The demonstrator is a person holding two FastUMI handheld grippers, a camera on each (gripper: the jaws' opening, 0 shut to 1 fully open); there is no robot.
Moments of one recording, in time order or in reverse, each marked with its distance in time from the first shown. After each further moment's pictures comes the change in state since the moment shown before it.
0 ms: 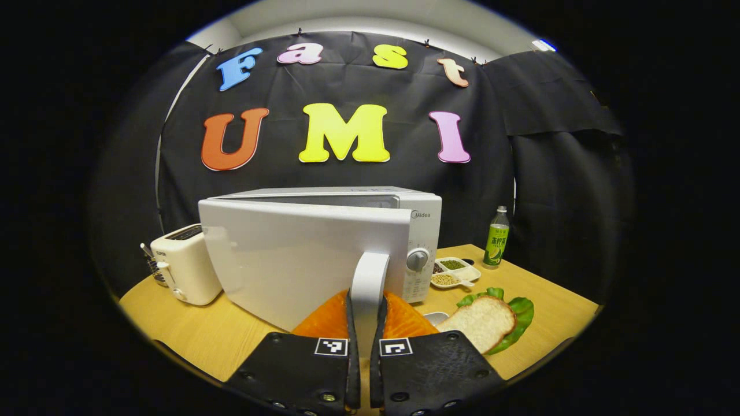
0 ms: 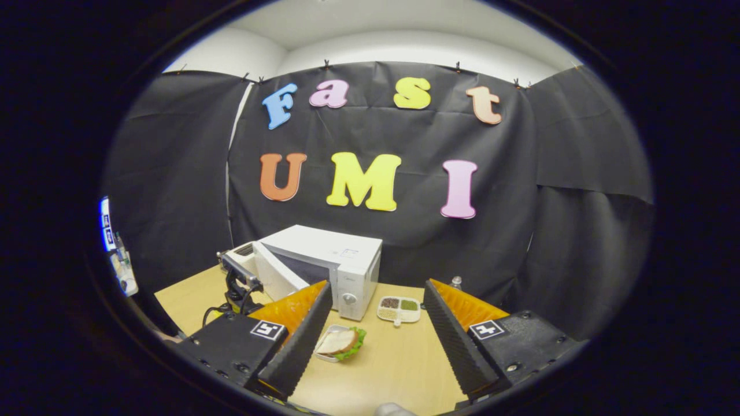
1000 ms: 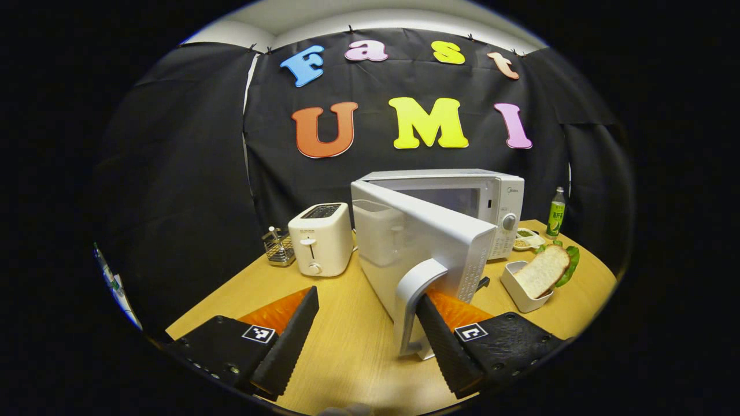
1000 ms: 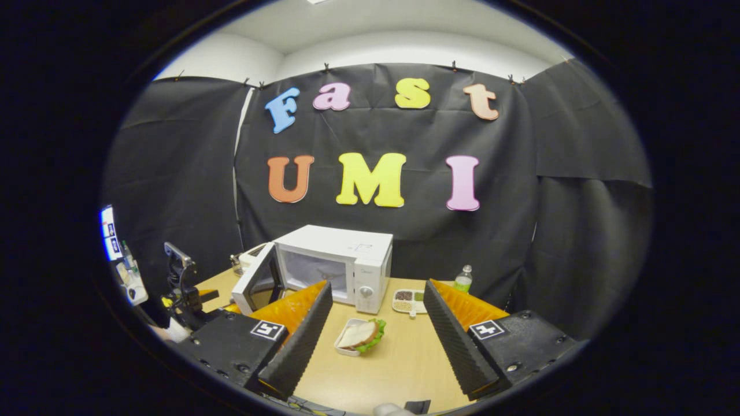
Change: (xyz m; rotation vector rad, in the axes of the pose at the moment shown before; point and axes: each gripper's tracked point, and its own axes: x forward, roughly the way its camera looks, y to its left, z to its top) left arm -0.152 0.178 -0.023 0.017 0.115 0.320; right arm -0.028 0.027 -0.020 0.054 0.005 0.003
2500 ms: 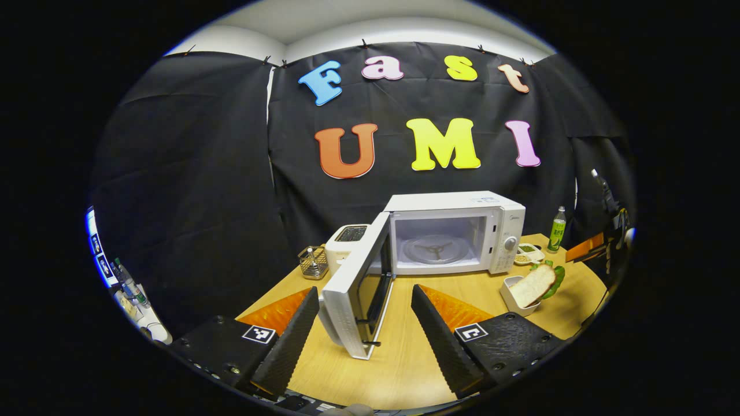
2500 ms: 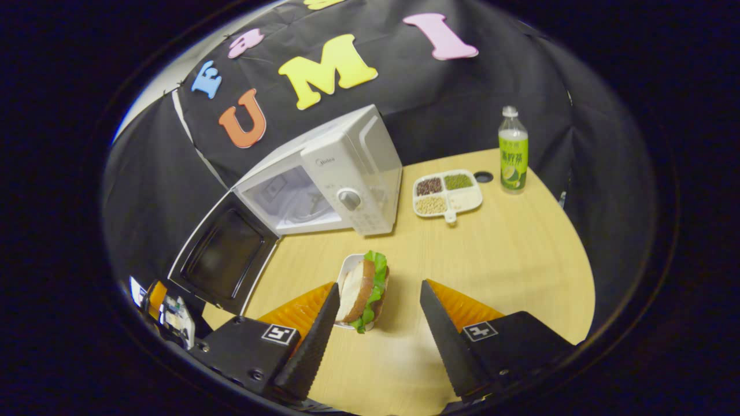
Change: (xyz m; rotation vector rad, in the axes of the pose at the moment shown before) left arm -0.076 0.013 0.070 -0.019 -0.046 0.068; right arm 0.207 -0.031 -0.222 0.426 0.590 0.225
